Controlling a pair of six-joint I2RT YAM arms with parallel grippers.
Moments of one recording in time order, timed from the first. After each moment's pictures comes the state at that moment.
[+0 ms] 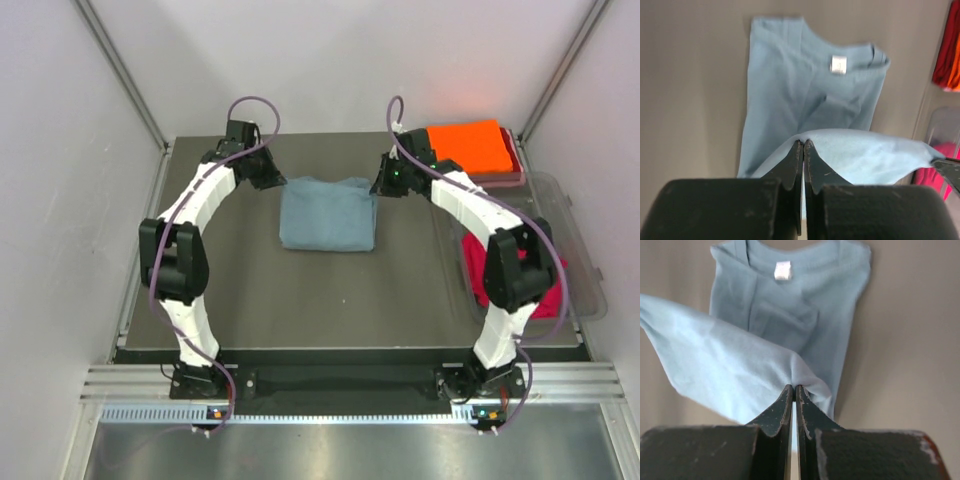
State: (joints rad) left arm -0.20 1.88 1.62 -0.55 0.22 -0.62; right arm 0.39 1.78 1.47 -0.44 -0.17 0.45
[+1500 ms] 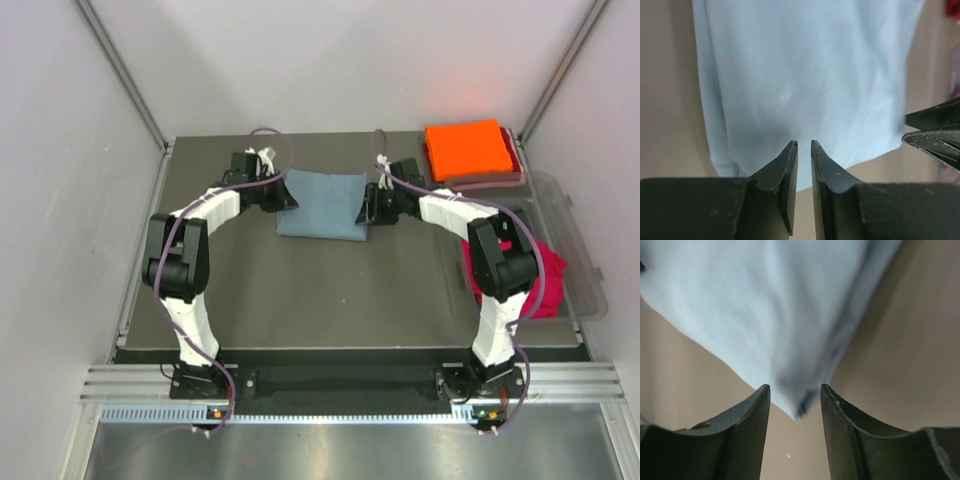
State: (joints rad) left arm -0.17 1.93 1.35 -0.17 0.48 -0.45; right arm 0.39 1.94 1.34 -0.25 -0.38 0.38
